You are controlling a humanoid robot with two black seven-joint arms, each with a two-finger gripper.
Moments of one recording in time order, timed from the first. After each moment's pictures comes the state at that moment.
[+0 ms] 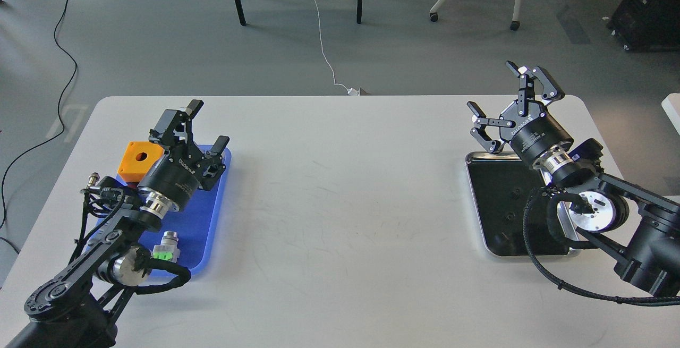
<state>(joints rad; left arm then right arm) -0.21 0.27 -1.13 -1.13 0.70 -0.24 -0.39 0.69 -0.54 0.38 0.98 0.16 0.38 0.49</state>
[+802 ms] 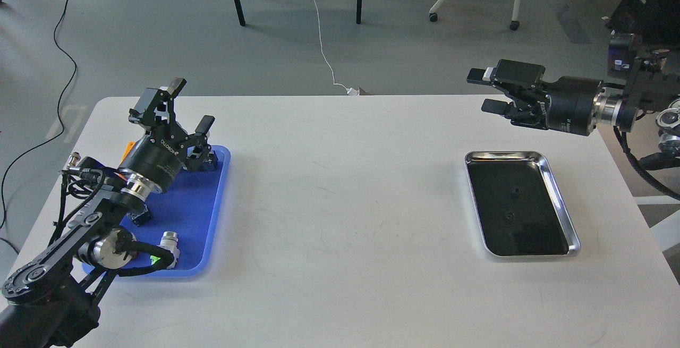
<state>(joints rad) -0.27 0.33 -1.13 -1.13 0.64 -0.27 -0.40 1.26 -0.82 -0.11 1.08 -0.82 0.49 0.49</state>
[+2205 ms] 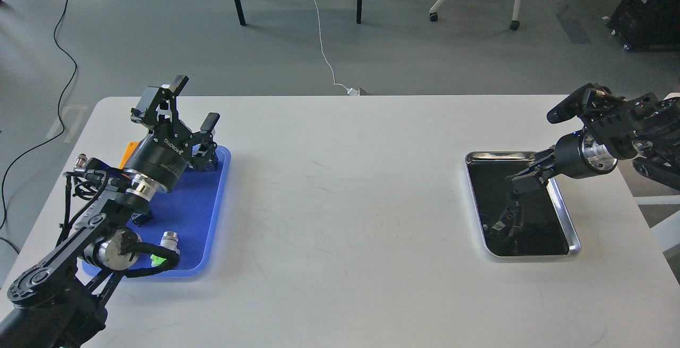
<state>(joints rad) -0.25 0.31 -1.14 -1.16 0.64 -0.27 -0.40 1.33 -0.59 -0.64 0.84 -1.44 0.24 0.49</state>
